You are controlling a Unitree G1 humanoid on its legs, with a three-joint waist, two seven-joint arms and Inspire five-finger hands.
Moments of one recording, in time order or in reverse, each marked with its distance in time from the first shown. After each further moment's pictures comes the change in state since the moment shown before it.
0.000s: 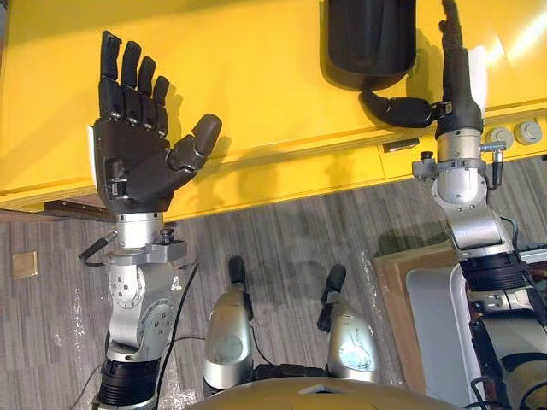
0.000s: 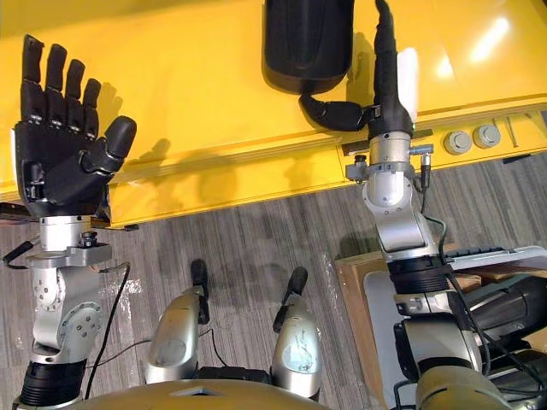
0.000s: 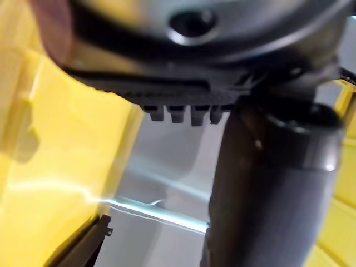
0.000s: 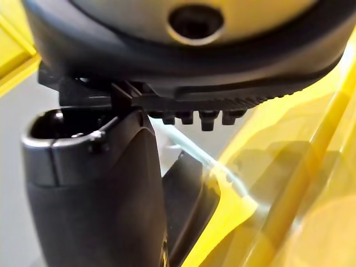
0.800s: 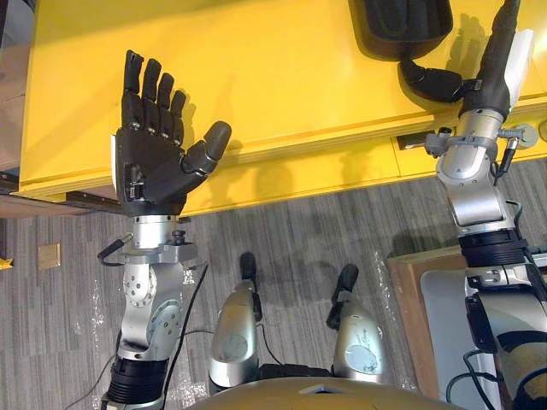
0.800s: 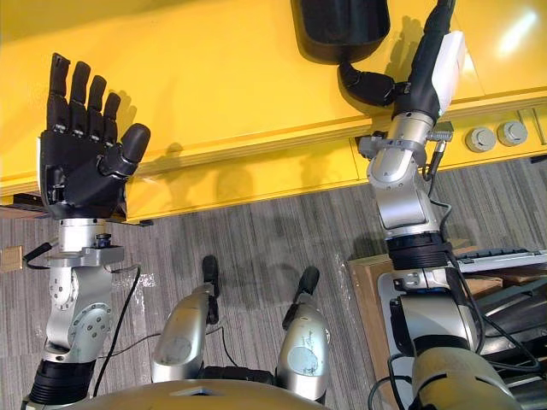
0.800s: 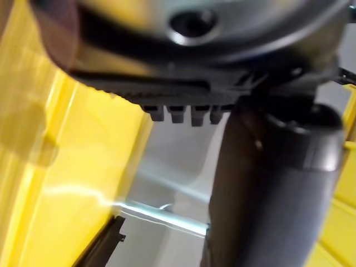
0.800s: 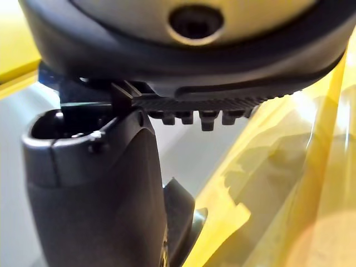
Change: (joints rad) left arm 0.000 -0.023 -0.041 0.029 -0.040 0.001 0.002; right arm -0.110 0.000 -0.006 0.093 0.000 0.151 -0.197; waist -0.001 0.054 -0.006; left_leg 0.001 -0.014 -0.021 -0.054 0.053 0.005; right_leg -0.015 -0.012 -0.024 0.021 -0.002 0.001
